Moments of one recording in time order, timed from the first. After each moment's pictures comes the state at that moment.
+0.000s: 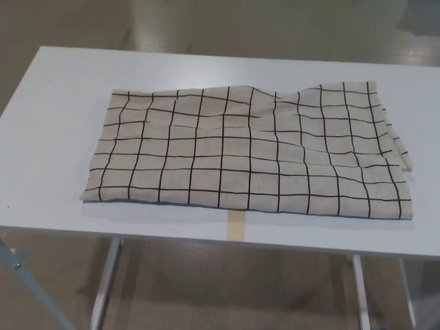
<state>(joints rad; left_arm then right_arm) 0.02 0.32 0.45 0.92 -0.10 -0.25 -0.06 0.14 -0.22 -0.40 0.54 0.07 -0.15 -0.02</state>
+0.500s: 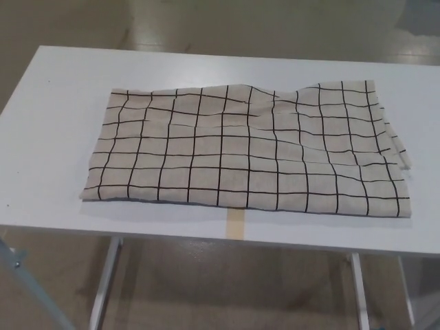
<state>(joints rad) 0.05 0.33 0.41 0.86 -0.15 -0.32 -0.23 0.17 -0.18 -0.41 0.45 0.13 -0.18 0.01</state>
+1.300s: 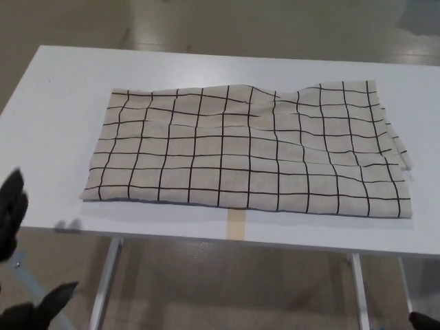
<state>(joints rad) 0.24 0.31 0.28 -0.06 -0.13 -0.54 -0.28 0.29 -0.13 -0.20 0.39 0.10 -0.21 0.07</state>
